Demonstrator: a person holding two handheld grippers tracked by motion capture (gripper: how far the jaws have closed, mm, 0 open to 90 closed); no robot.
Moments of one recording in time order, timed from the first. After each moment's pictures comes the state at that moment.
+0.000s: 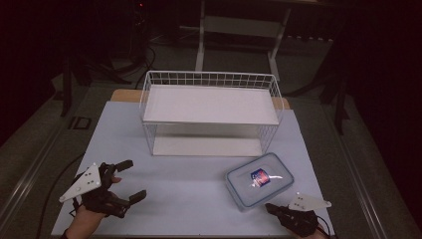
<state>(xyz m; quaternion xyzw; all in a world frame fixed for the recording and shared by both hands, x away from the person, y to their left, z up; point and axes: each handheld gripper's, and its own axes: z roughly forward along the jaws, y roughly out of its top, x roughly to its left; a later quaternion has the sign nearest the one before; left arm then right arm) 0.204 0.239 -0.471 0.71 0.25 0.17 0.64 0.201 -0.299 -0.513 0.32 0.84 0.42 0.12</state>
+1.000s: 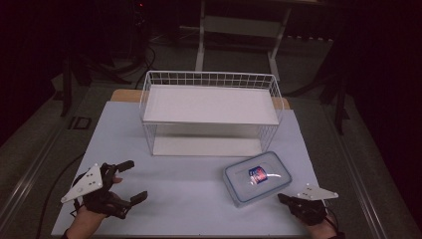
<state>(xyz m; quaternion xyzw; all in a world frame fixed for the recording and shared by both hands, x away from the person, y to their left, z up) 0.203 0.237 -0.471 0.71 0.24 0.17 0.64 0.227 -0.334 -0.521 0.36 0.83 0.38 0.17</state>
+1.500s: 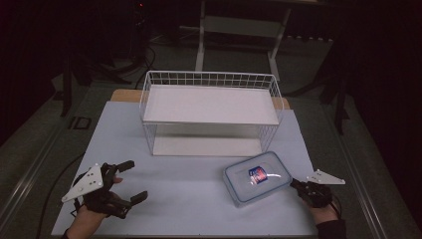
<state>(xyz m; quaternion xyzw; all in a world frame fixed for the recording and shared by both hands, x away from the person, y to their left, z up) 0.204 0.237 -0.472 0.71 0.24 0.17 0.64 0.270 -0.364 -0.531 0.42 0.79 0.38 0.22</state>
